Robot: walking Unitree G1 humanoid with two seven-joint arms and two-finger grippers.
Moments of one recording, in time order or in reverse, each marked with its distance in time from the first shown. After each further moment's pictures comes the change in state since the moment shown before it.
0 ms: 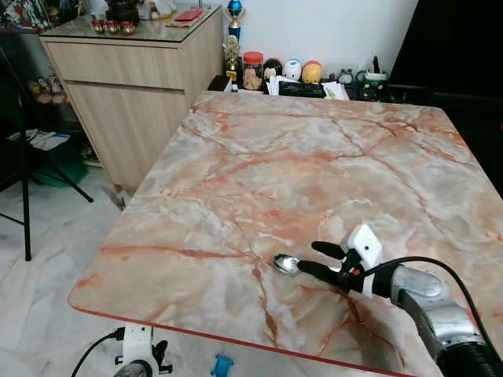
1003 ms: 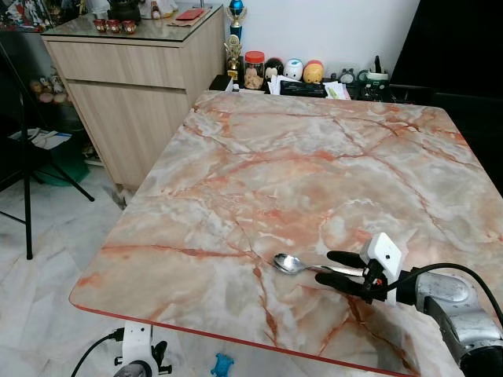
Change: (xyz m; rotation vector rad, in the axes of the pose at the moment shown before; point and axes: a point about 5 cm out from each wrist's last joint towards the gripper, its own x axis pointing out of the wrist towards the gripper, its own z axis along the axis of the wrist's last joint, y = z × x) left arm 0.000 0.002 -0.001 -0.003 0.004 0.006; right arm -0.033 -0.013 -0.006 -0.038 0.043 0.038
